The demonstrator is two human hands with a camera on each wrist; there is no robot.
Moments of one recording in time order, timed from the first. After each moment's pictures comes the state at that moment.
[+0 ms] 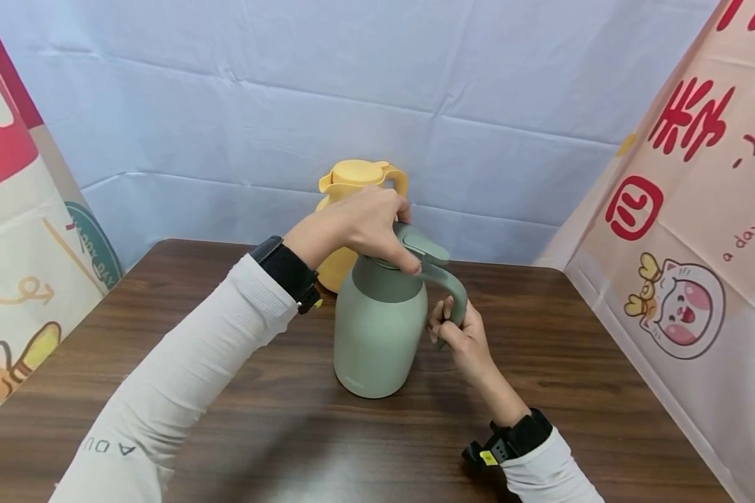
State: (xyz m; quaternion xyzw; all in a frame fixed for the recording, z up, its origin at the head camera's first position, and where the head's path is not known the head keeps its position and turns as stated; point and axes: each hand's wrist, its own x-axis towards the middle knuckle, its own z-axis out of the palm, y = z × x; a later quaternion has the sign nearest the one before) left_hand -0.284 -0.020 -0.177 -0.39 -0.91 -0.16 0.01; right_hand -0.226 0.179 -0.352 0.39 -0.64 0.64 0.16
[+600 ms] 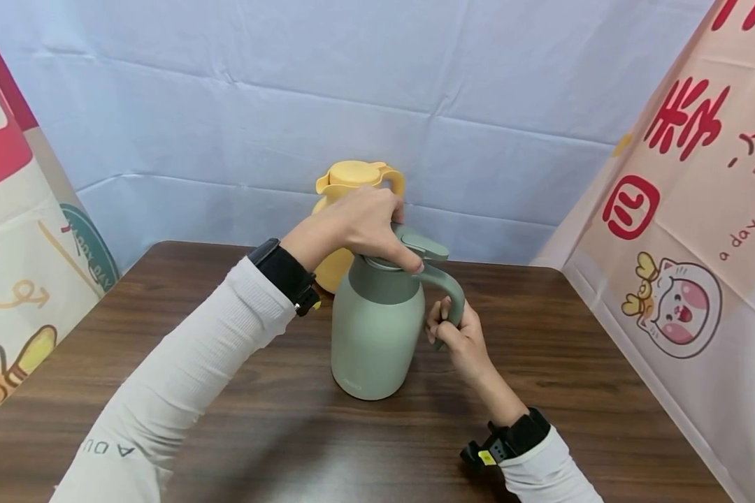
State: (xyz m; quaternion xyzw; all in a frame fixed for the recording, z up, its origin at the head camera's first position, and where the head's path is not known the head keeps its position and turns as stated) left_hand -0.284 -0.018 -0.177 -0.36 -0.92 -0.17 0.02; right_hand -0.226 0.179 -0.353 0.38 -0.64 0.65 0.16
